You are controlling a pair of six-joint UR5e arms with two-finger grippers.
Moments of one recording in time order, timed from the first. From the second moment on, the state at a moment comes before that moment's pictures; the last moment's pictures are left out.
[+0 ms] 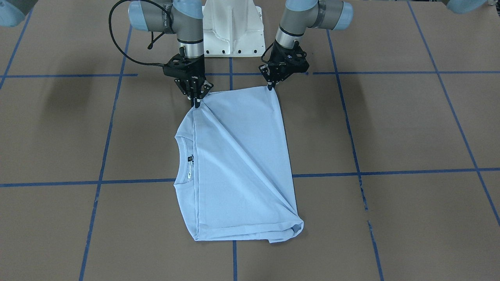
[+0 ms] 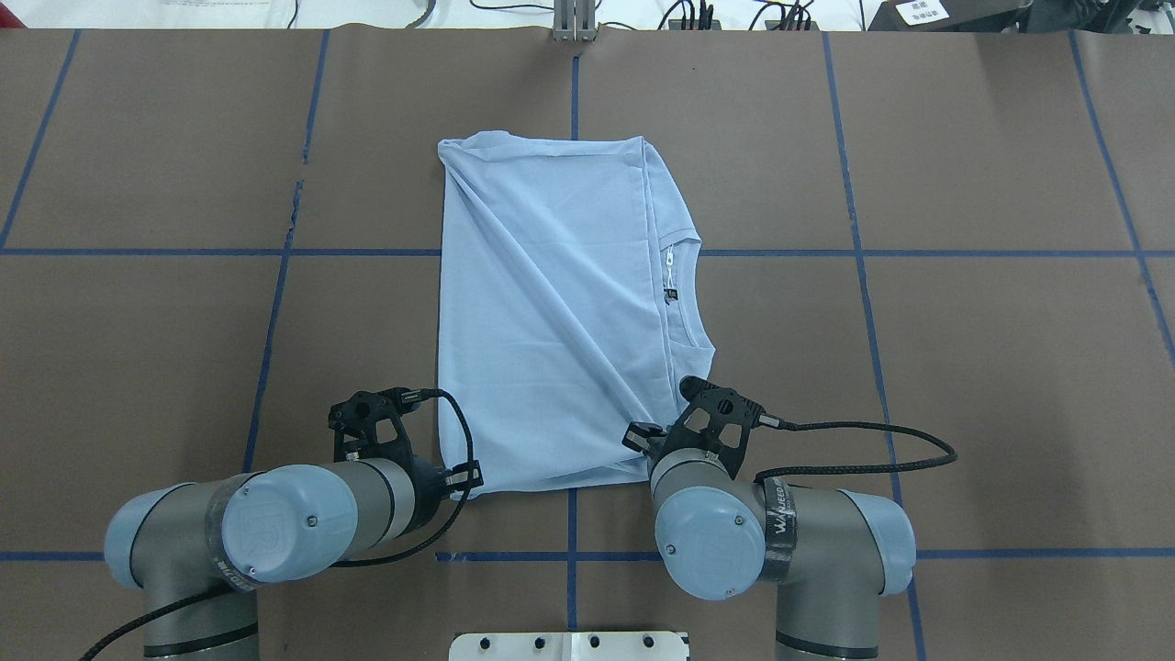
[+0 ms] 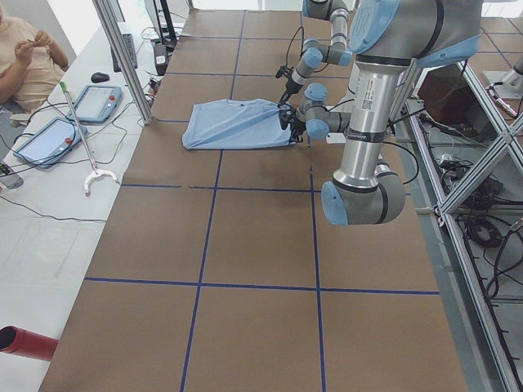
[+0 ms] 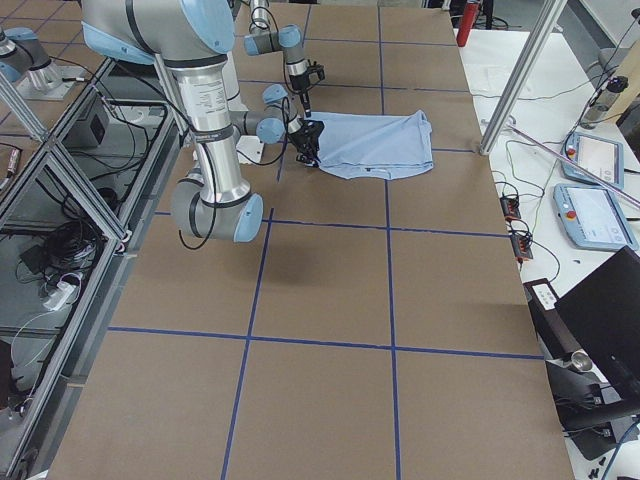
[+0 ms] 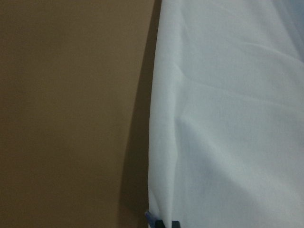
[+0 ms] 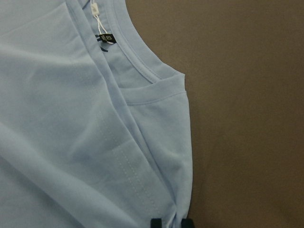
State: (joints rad) left arm -0.22 -1.89 -1.91 -1.92 -1.51 -1.66; right arm 0.17 -1.13 1.82 -1.49 1.23 1.87
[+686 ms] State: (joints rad) left arm -0.24 -1.88 -2.08 -1.84 -1.55 -1.62; right arm 0.18 -1.14 2.04 -1.61 1.23 1.88
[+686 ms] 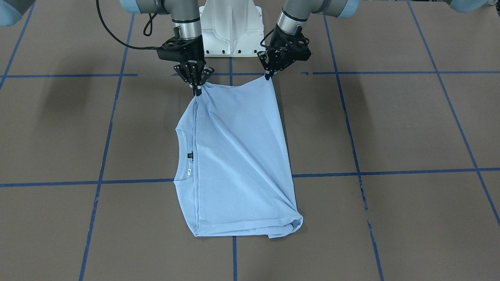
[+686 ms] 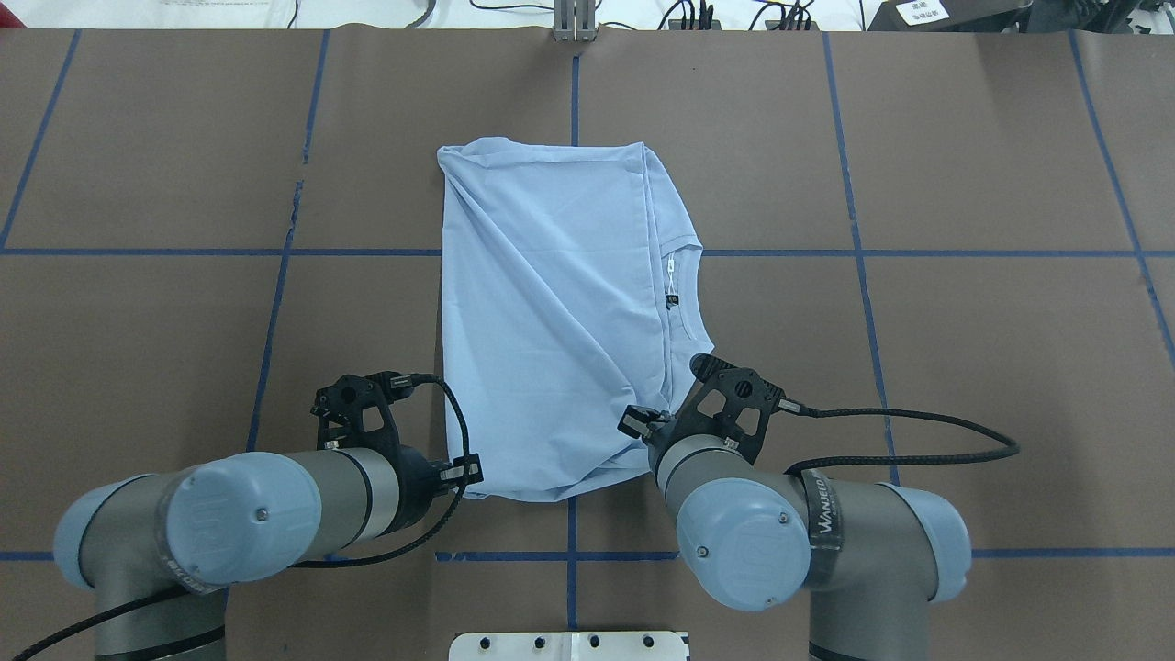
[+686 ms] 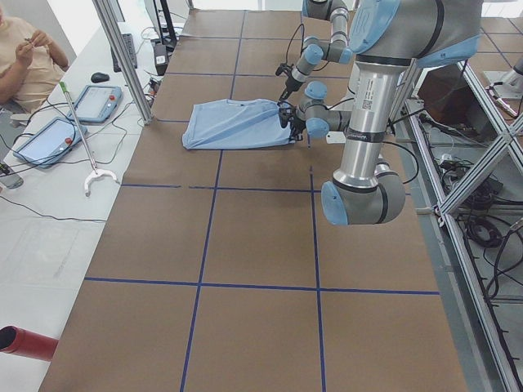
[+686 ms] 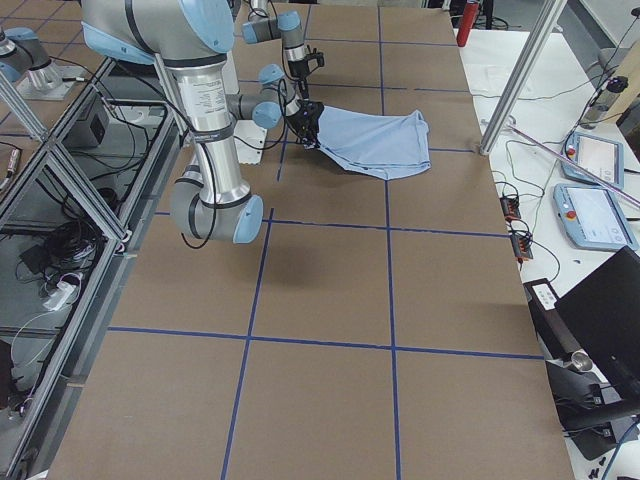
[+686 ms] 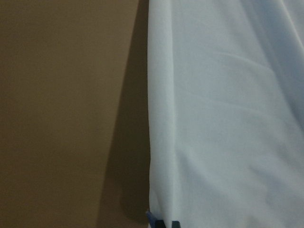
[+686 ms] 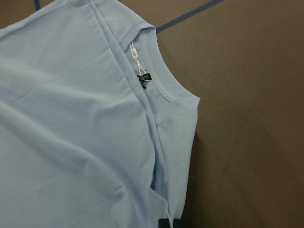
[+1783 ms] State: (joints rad) left arm -0.44 -2.01 -2.26 -1.49 -1.67 -1.43; right arm 0.22 -1.09 2.24 -1.91 1.26 1.89
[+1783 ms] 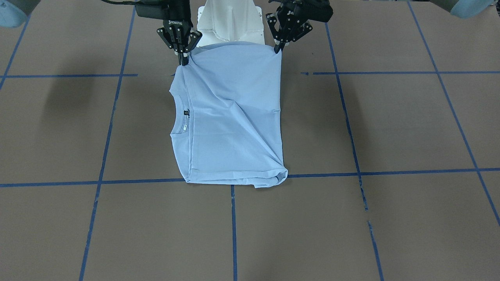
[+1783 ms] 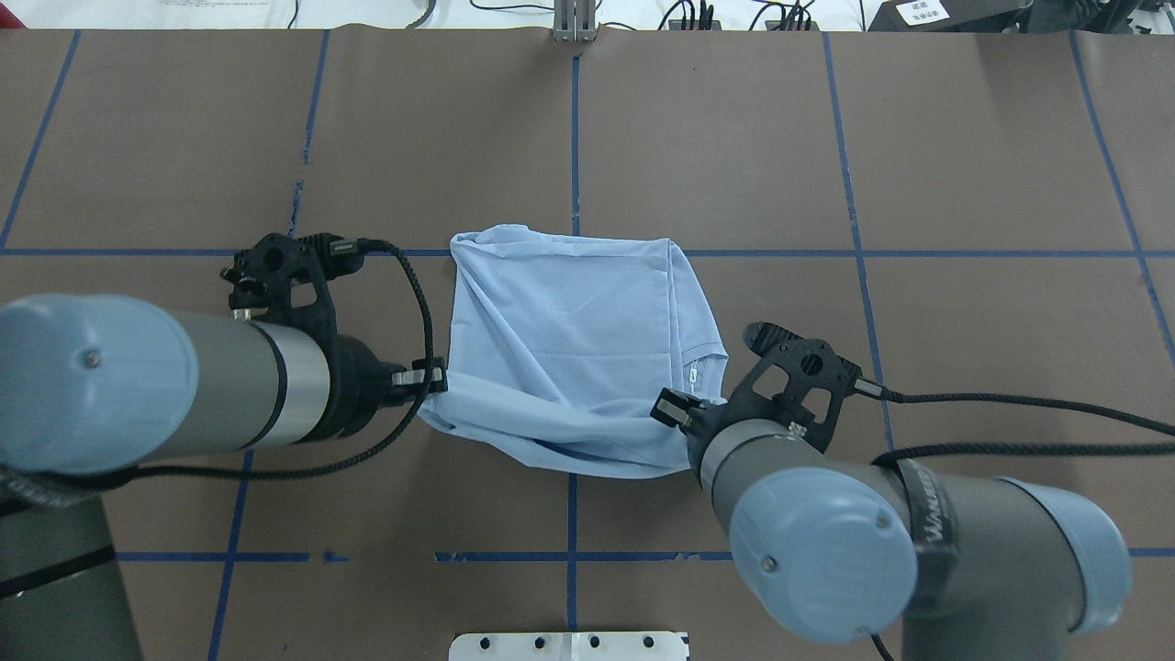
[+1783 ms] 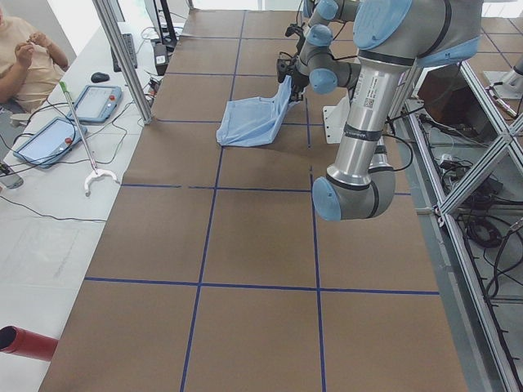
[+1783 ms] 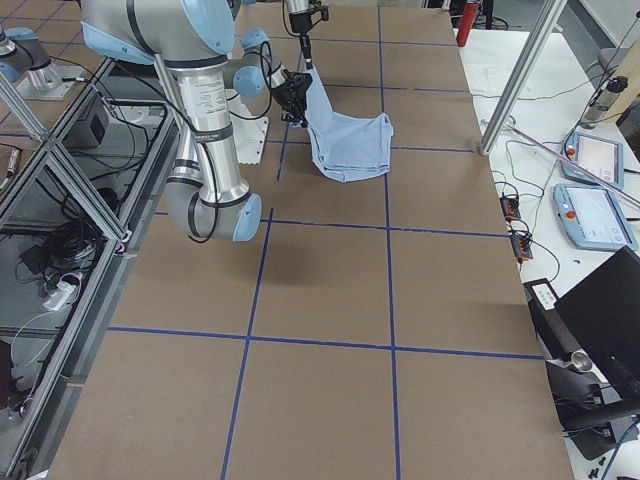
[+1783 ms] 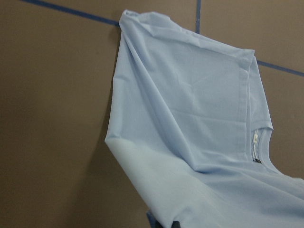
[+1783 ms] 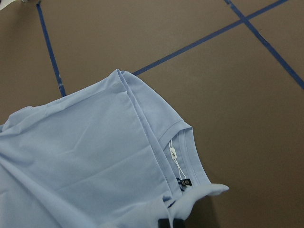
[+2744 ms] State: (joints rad) left arm -0.64 -2.18 -1.74 -1.75 -1.68 -1.30; right arm 0.46 -0.88 1.71 -1.65 1.37 1.79
